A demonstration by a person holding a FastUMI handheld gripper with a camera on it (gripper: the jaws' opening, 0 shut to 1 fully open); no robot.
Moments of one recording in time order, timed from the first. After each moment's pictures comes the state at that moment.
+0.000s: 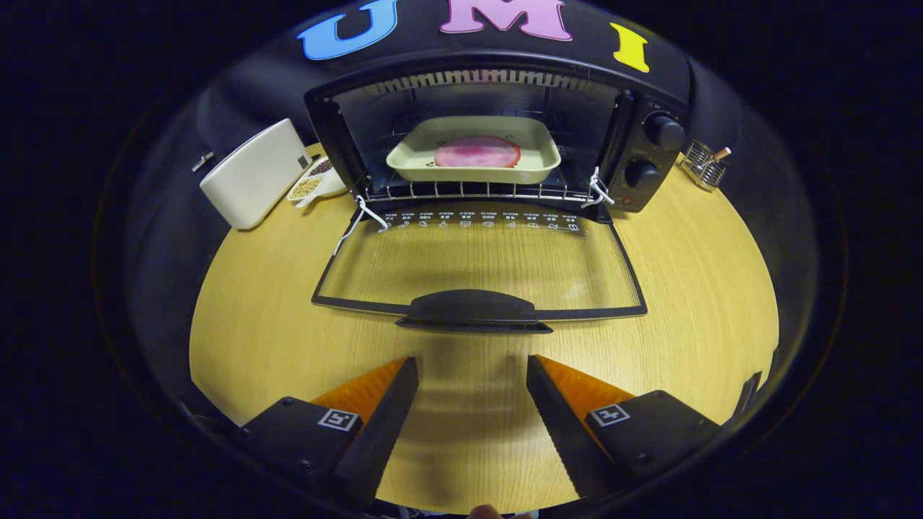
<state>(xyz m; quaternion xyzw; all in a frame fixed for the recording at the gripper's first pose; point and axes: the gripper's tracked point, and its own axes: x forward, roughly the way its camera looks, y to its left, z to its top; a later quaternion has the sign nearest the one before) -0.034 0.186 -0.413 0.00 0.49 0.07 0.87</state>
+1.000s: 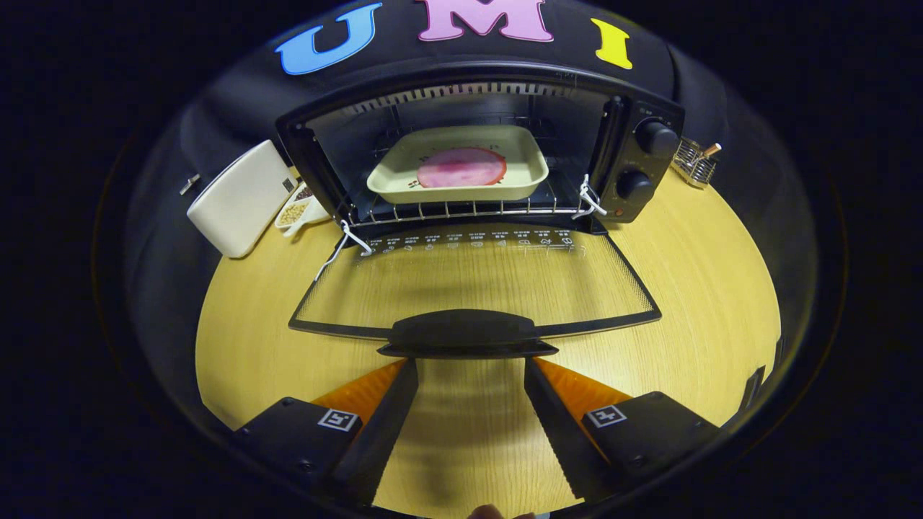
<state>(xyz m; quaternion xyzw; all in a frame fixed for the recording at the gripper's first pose) -0.016 0.186 -0.400 0.03 0.46 0.05 0.89</state>
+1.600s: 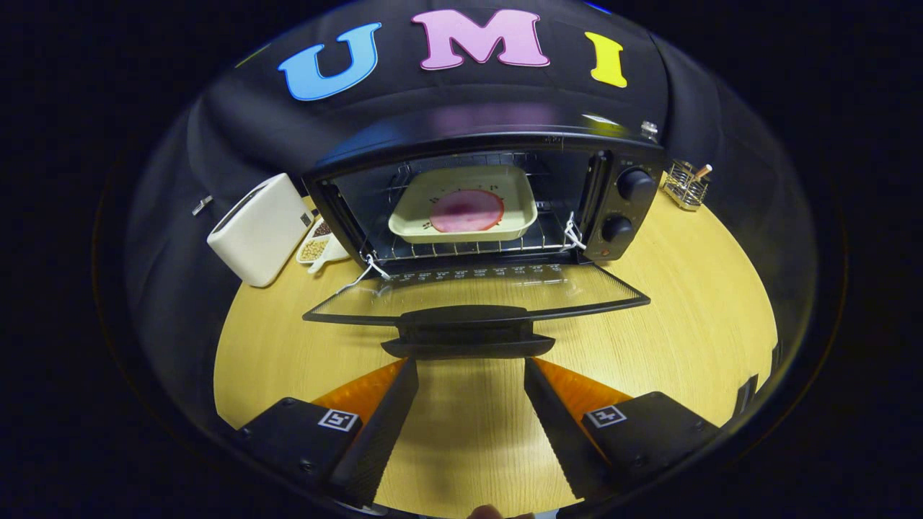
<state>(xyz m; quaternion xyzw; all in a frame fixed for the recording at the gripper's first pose) -0.009 0.186 -0.354 0.03 0.40 0.06 0.91</state>
